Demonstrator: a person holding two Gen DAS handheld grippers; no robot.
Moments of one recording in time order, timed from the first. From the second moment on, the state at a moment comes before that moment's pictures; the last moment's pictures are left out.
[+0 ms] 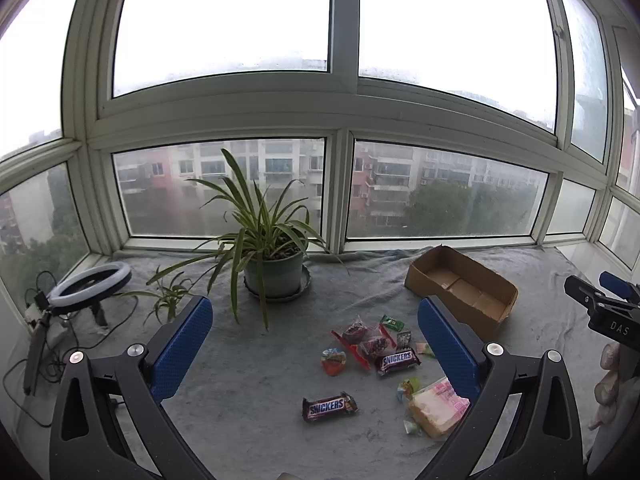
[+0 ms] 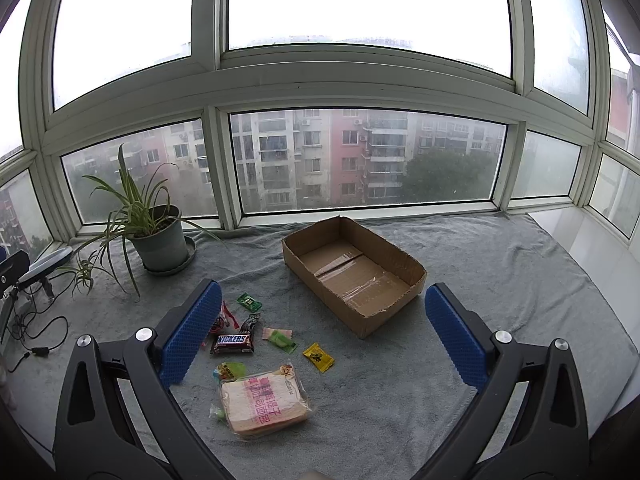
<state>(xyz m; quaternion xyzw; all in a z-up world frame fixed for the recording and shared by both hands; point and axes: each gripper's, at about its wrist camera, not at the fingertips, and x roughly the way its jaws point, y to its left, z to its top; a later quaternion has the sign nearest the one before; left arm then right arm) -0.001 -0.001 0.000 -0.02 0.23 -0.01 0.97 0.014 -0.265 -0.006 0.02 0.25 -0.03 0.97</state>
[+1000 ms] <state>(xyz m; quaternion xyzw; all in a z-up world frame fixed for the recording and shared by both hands) 0.012 0.000 -0.008 -0.03 0.25 -0.02 0.97 0.023 -0.266 -0.021 0.02 0.27 -0.03 0.96</state>
